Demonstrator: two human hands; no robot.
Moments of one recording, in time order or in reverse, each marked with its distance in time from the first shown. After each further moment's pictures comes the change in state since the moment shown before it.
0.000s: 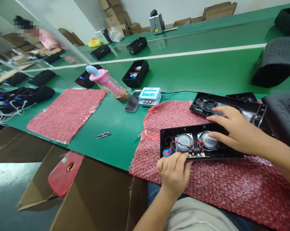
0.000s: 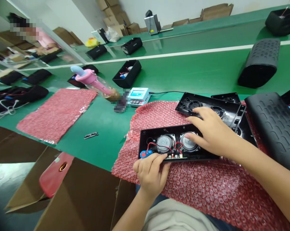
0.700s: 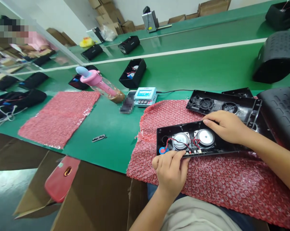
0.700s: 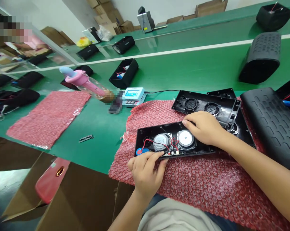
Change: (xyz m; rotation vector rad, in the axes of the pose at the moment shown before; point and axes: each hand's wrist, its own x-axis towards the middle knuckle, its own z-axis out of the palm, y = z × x) left_hand 0.014 -0.001 -0.004 -0.043 -0.039 -0.031; right_hand 0.017 0.006 0.014 0.214 -0.127 0.243
